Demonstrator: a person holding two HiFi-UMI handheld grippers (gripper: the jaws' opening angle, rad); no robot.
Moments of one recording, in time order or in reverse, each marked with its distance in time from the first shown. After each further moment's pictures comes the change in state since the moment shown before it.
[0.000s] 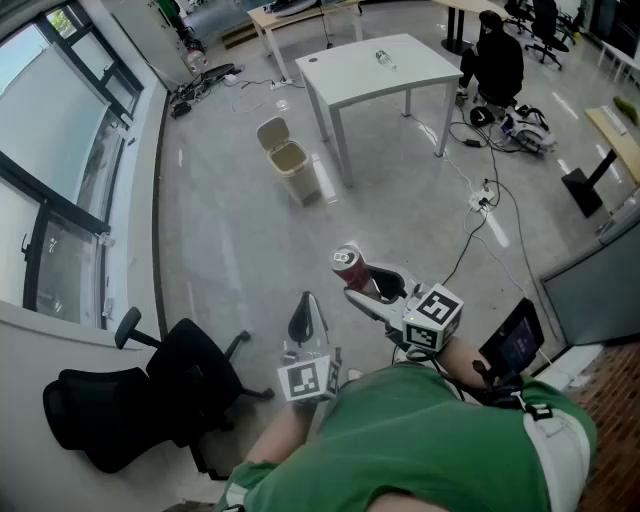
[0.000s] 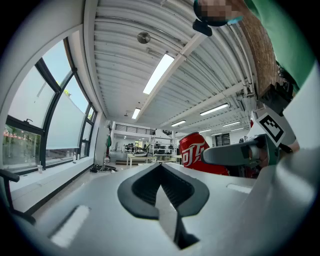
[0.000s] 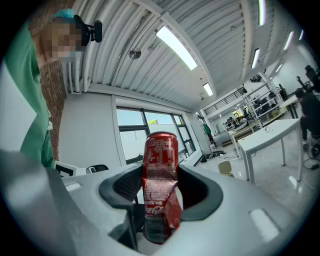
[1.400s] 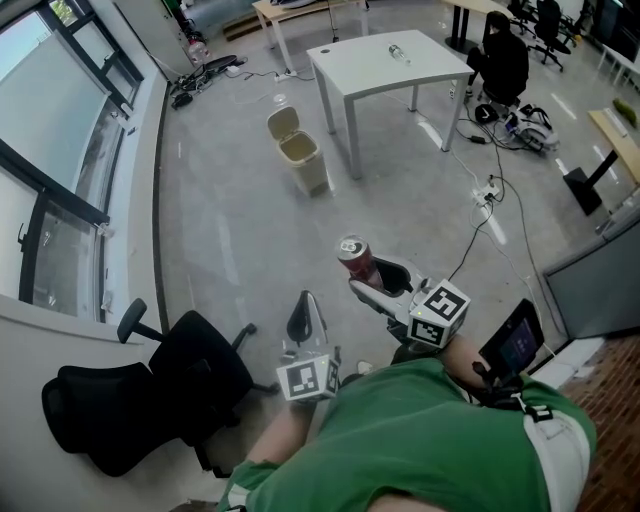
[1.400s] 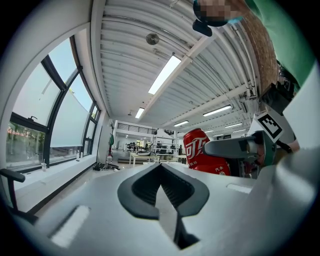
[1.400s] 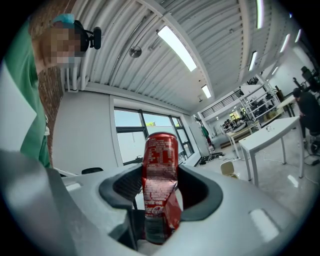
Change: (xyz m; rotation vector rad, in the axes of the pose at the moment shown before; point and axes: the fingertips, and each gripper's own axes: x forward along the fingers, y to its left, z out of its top) left arm -0.033 0.075 -0.017 -0.028 -0.018 -0.009; right arm 0.053 0.037 -0.016 0.003 -0.036 -0.037
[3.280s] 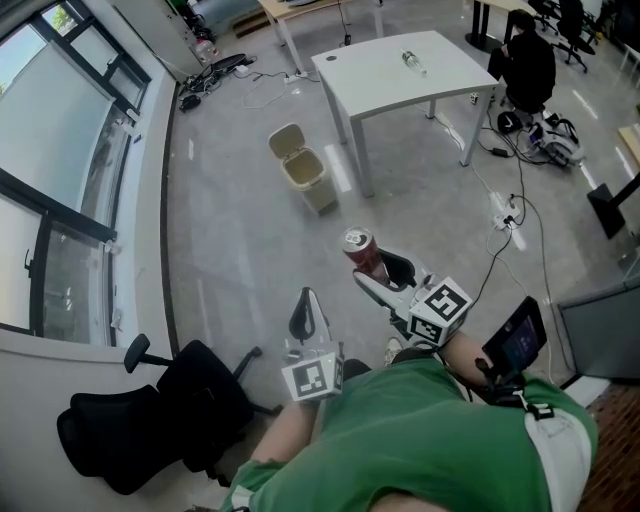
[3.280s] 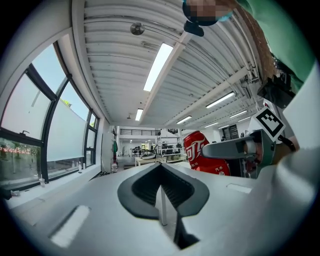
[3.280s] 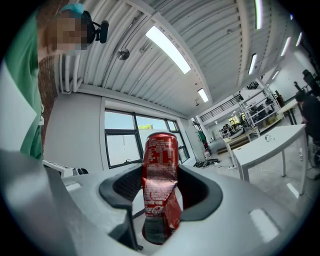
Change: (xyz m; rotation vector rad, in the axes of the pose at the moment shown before) left arm 0.201 -0.019 0.011 0.129 -0.003 0.091; right arm 0.062 -0.197 0.067 -0.031 -0.035 -0.012
